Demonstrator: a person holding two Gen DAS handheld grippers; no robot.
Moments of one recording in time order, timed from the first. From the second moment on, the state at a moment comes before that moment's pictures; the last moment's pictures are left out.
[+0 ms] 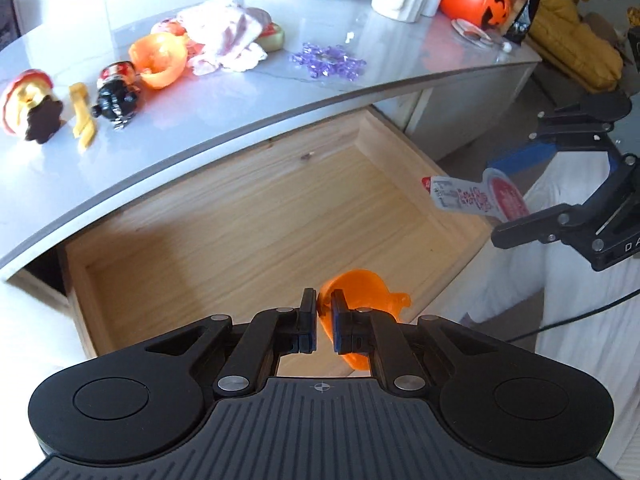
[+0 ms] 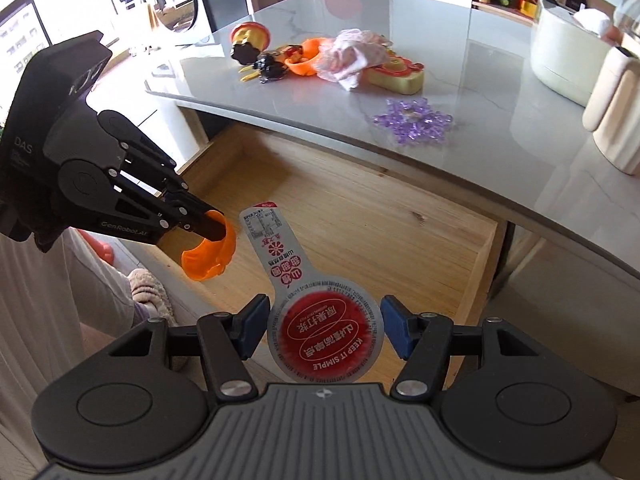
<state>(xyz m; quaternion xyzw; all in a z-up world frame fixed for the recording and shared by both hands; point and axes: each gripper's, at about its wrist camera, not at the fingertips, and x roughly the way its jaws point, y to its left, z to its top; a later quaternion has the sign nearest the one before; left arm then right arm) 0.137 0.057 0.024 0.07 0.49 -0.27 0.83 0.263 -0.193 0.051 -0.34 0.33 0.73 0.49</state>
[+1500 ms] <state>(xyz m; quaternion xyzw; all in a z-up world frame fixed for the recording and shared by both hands) 0.117 0.183 0.067 -0.14 0.27 0.00 0.95 0.291 -0.103 0.091 -0.27 0.26 0.65 0.67</state>
